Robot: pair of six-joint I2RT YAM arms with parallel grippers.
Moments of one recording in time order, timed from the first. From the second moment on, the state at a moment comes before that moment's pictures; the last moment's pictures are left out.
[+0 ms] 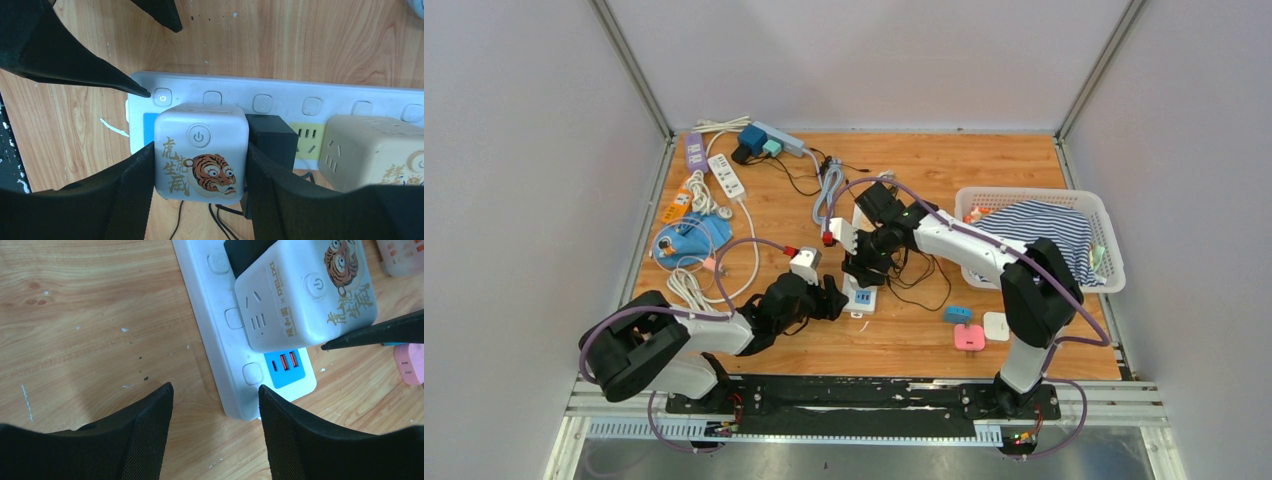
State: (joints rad) left arm -0.85 1.35 0.25 0.65 -0.16 -0.55; right arm 0.75 1.75 1.31 -0.66 -0.42 -0.68
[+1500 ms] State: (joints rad) left arm -0.79 1.47 0.20 0.89 -0.08 -0.59; right arm 0.81 1.68 1.19 -0.52 -0.31 -0.74
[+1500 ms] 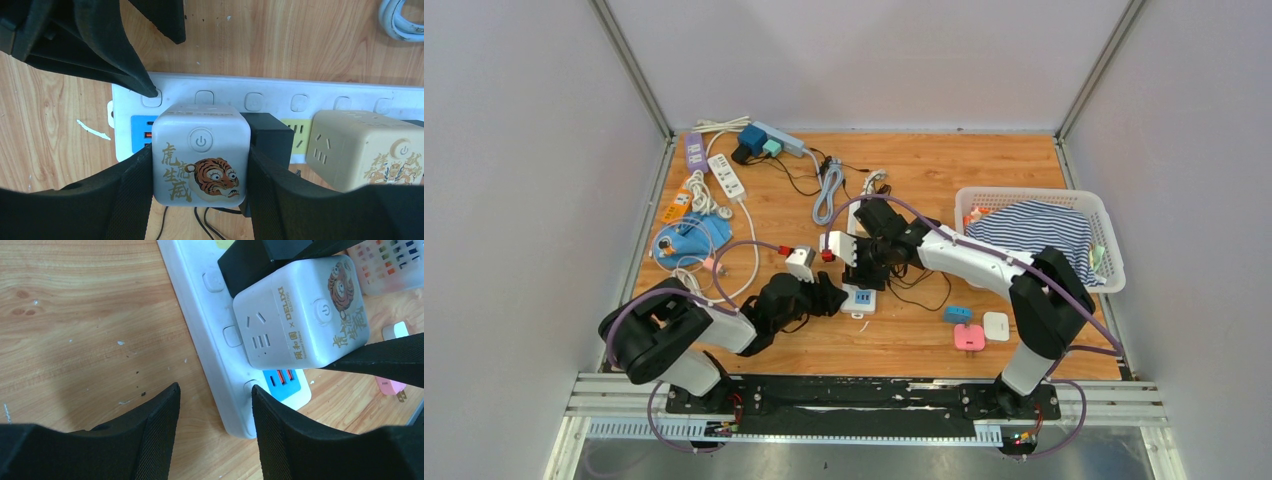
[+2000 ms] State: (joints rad) left arm -0.76 1.11 0.10 0.81 0.08 -0.58; right arm 0.80 1.71 1.24 -0.57 -0.33 -0.74
